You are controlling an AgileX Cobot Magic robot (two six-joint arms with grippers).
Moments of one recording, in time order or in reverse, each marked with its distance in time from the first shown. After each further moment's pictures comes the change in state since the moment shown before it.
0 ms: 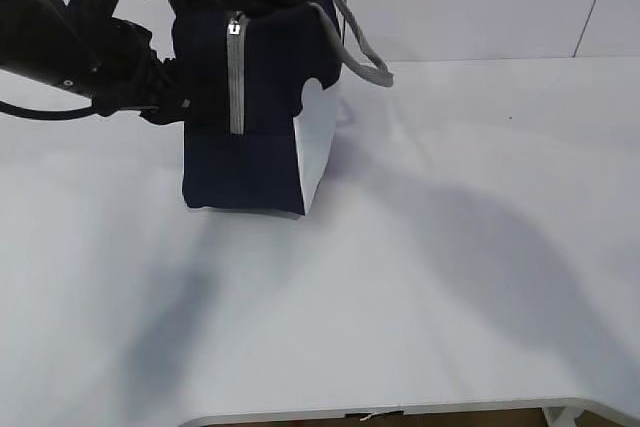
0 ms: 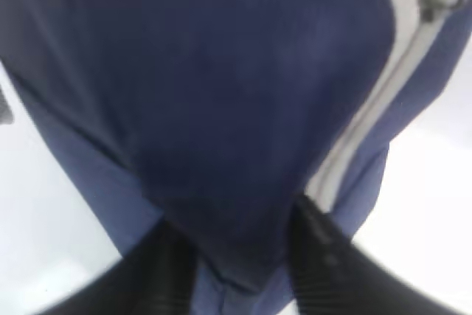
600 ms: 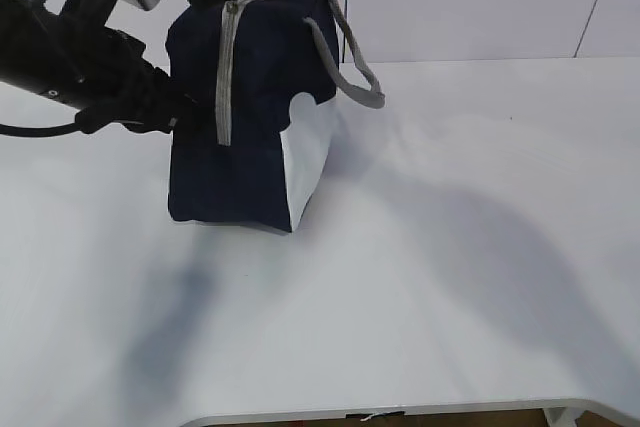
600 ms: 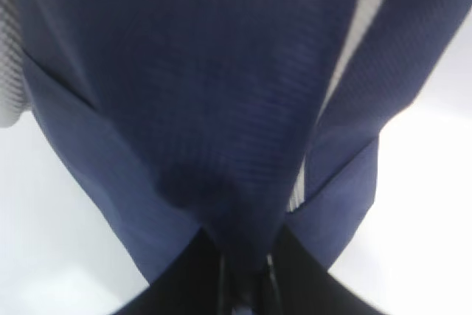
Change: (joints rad) left arm -0.002 -0.031 0.033 0.070 0.034 0.000; right arm -0.006 0.002 -0.018 -0.193 0.002 0.016
